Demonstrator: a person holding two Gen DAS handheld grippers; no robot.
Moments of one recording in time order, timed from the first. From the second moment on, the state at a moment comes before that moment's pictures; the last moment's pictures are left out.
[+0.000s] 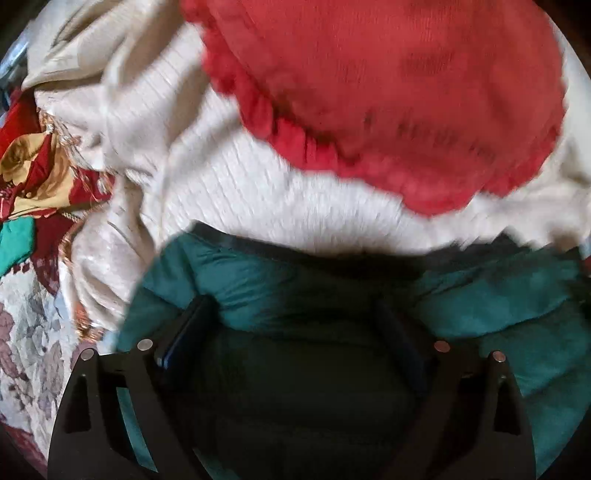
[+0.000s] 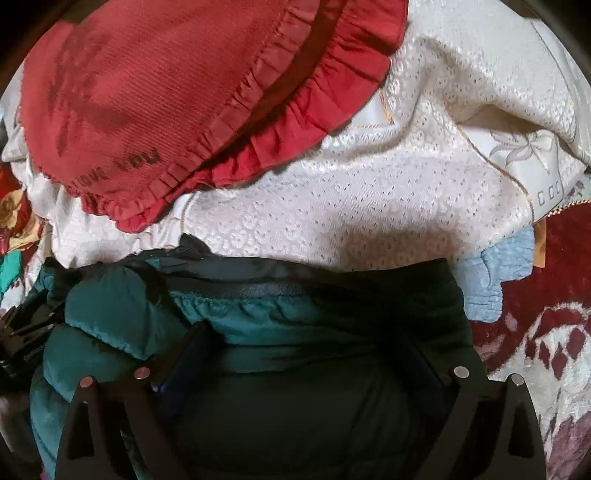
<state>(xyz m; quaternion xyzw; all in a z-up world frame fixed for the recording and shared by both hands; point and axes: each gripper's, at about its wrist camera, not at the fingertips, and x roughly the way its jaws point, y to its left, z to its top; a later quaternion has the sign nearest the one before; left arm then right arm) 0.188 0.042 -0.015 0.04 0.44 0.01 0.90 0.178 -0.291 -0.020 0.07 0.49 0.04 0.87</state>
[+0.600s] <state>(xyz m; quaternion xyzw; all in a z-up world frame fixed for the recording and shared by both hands) 0.157 0.101 -0.019 -0.05 0.48 0.06 0.87 0.106 -0.210 0.001 0.01 0.47 0.14 0.87</state>
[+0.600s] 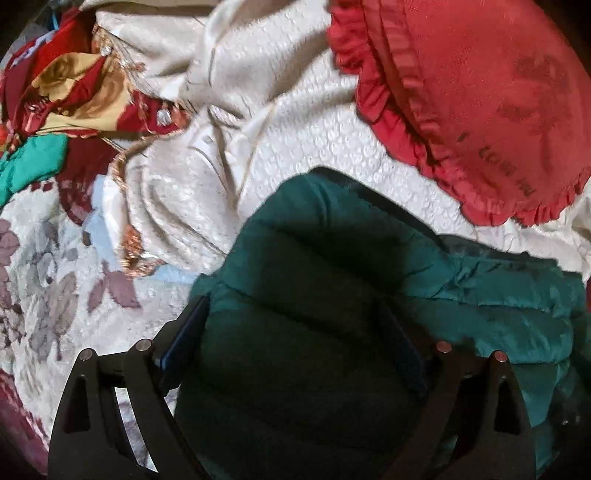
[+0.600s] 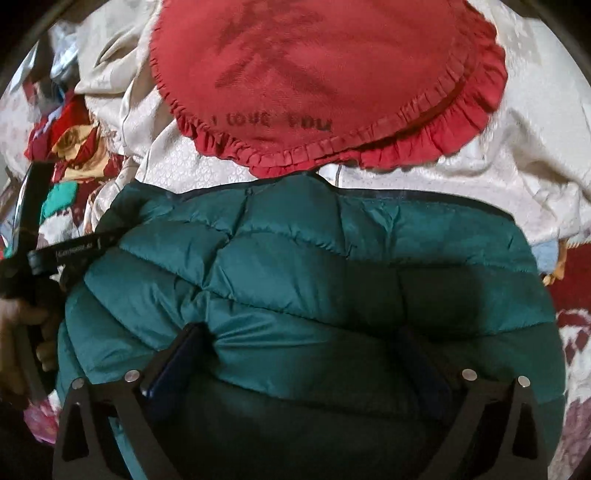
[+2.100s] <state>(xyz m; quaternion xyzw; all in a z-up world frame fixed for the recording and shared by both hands) 0.120 0.168 -0.035 -0.18 0.47 -0.10 0.86 0.051 -0.377 0.028 0.14 0.43 0.06 0.89</state>
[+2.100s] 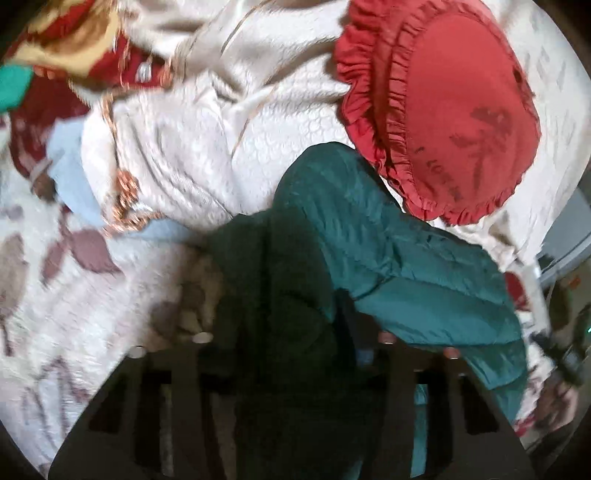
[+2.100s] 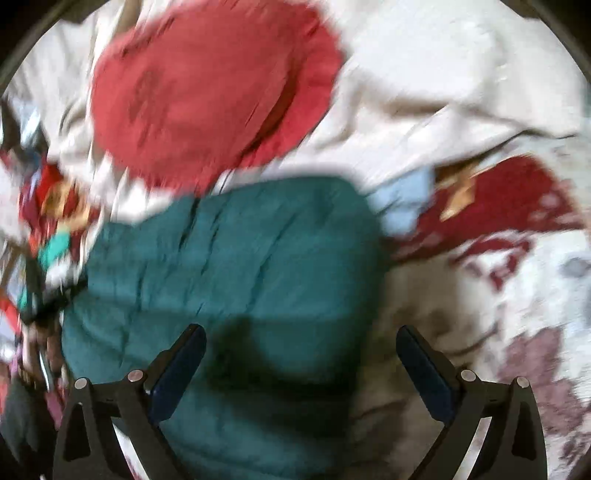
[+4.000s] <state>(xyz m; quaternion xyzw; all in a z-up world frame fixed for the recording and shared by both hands) 0.003 0.146 0.044 -0.13 0.39 -0.10 0.91 -0.029 -0.364 0.066 0.04 0.33 0.23 0.91</state>
